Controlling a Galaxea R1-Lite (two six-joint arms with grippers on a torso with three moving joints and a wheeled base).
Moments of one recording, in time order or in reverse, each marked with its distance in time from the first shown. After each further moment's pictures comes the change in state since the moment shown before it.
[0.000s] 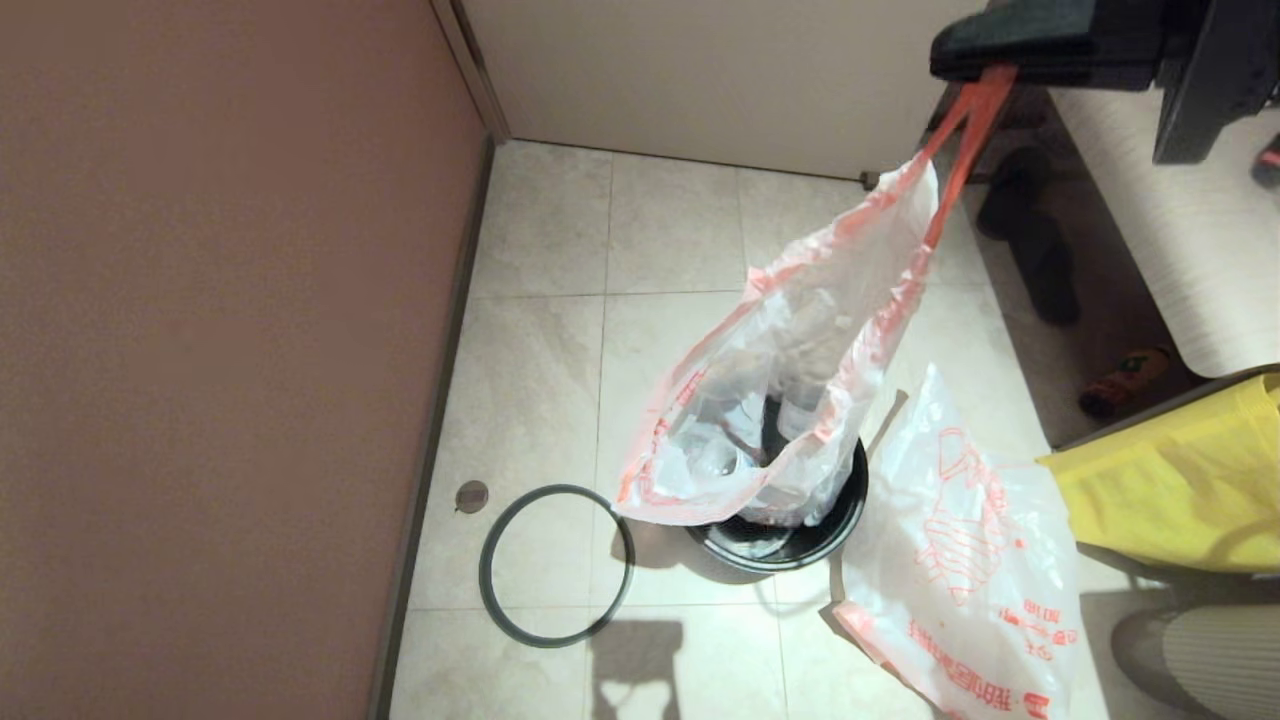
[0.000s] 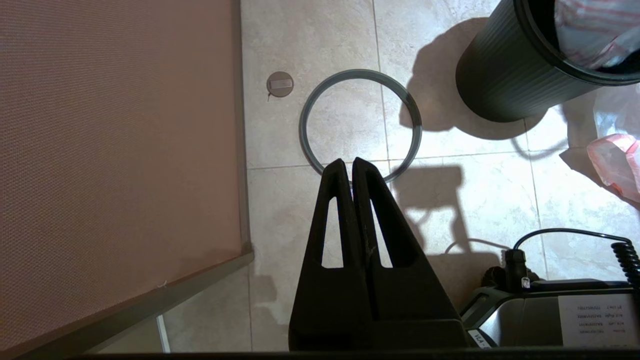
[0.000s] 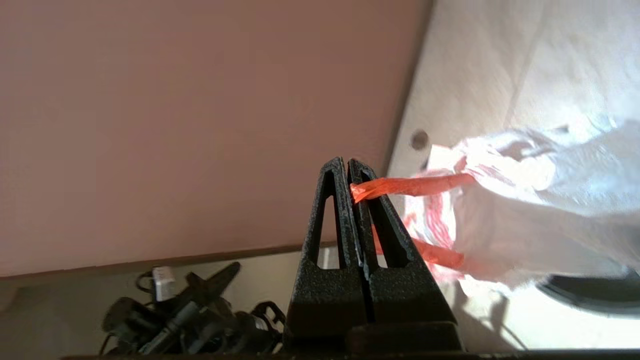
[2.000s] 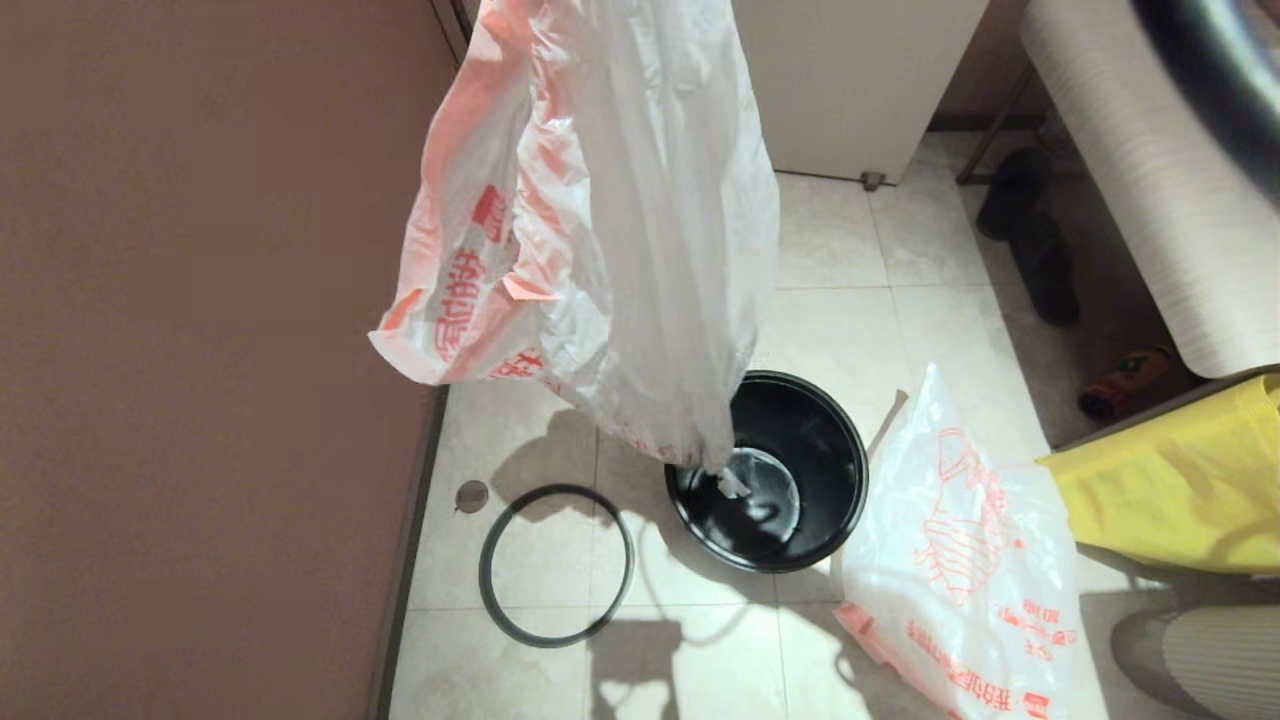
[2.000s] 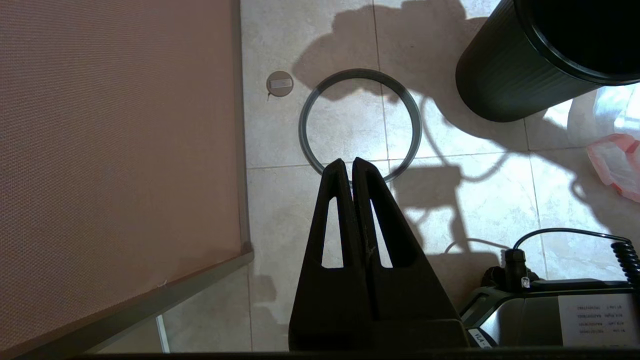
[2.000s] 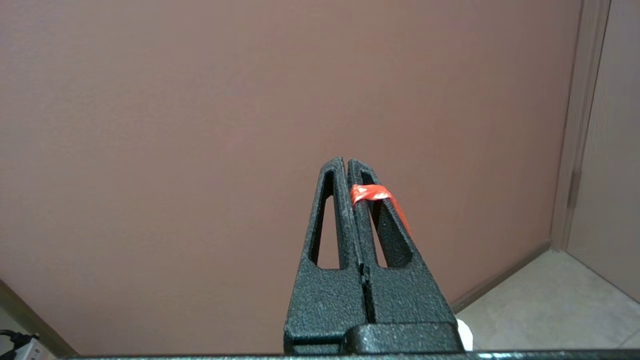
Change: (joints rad) left arm 0.000 0.001 0.000 0.000 0.000 0.000; right arm 0.469 0.272 -0.194 -0.633 -0.119 -0.765
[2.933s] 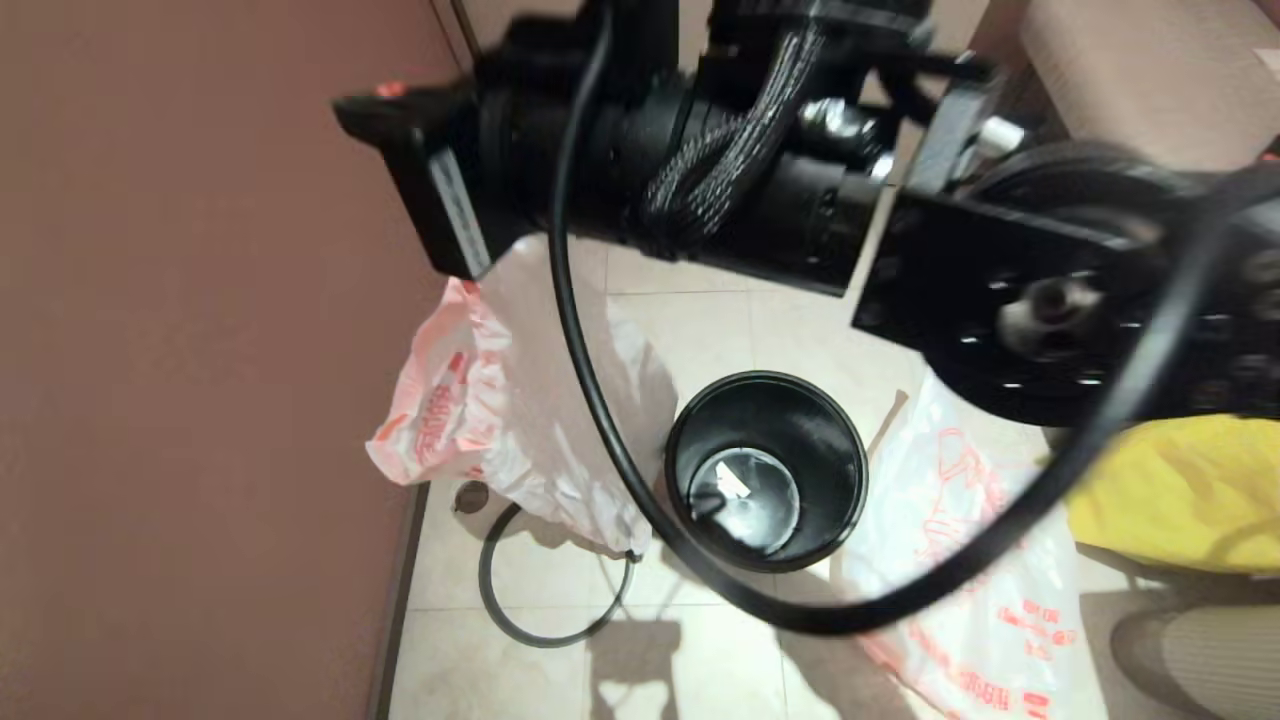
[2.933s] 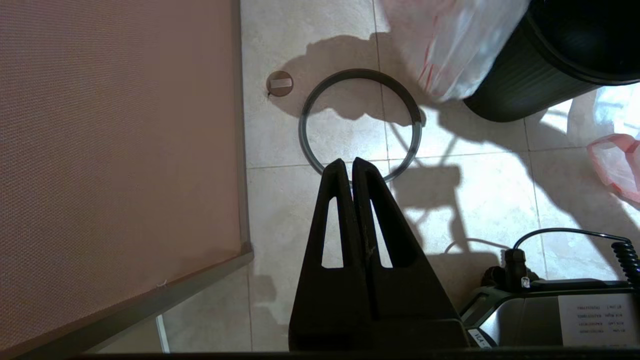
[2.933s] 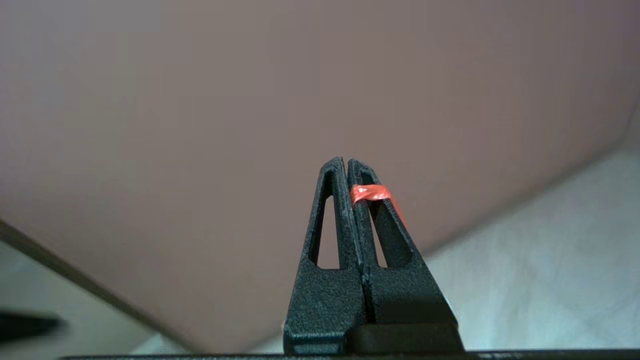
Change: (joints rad) left arm 0.000 0.000 0.000 0.000 0.000 0.000; right arm -0.113 0.279 0.002 0.004 0.087 0.016
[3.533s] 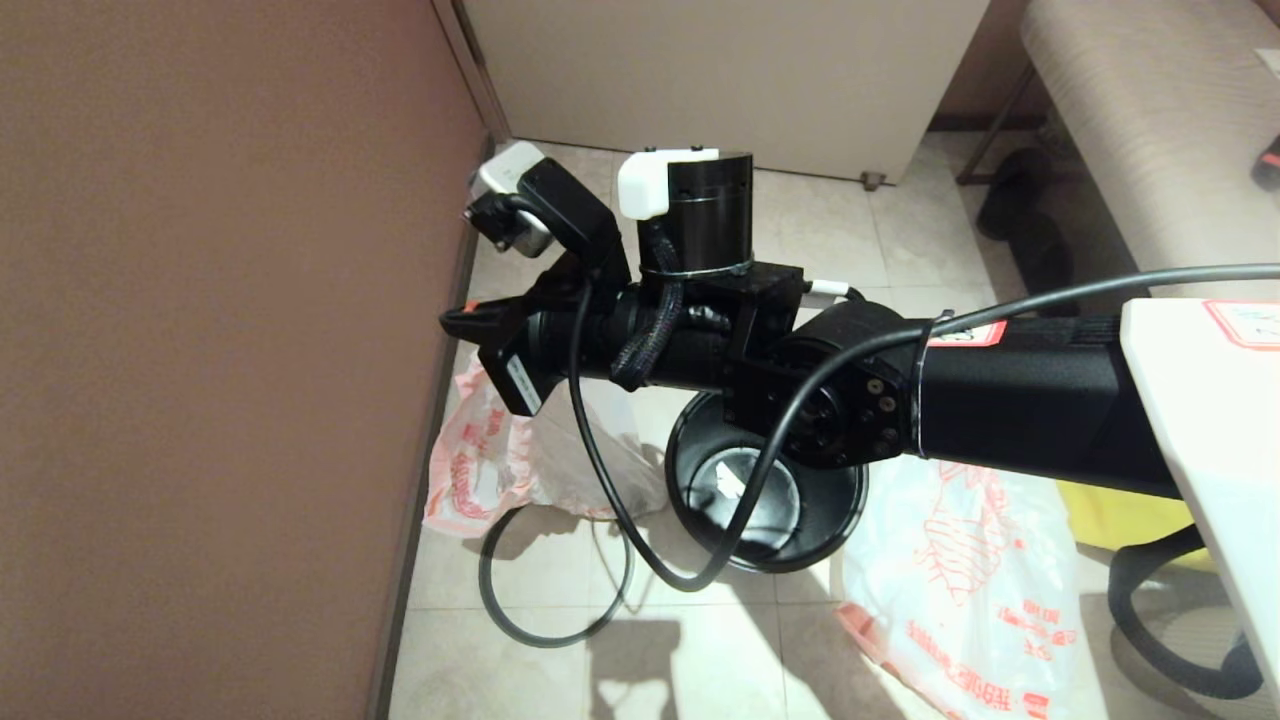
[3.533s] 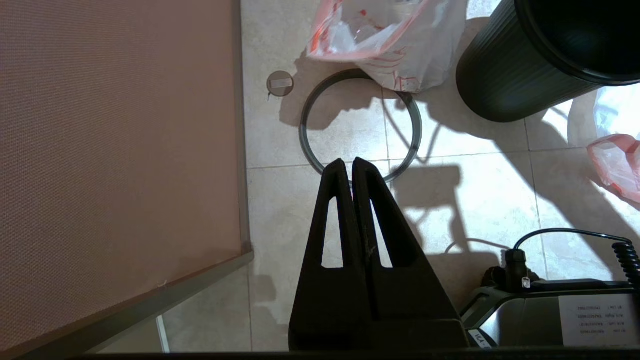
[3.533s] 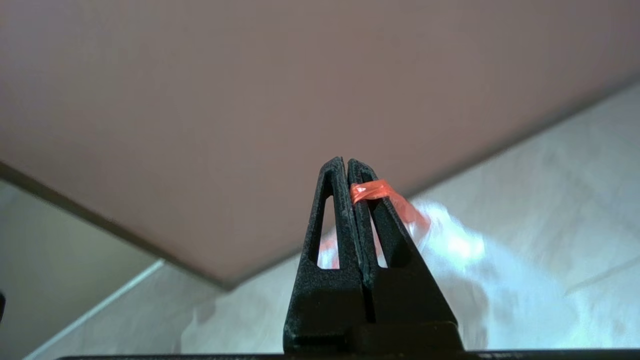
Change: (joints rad) left arm 0.000 0.000 0.000 0.000 0.000 0.001; right arm -0.089 0.189 -0.001 0.020 0.089 -0.011
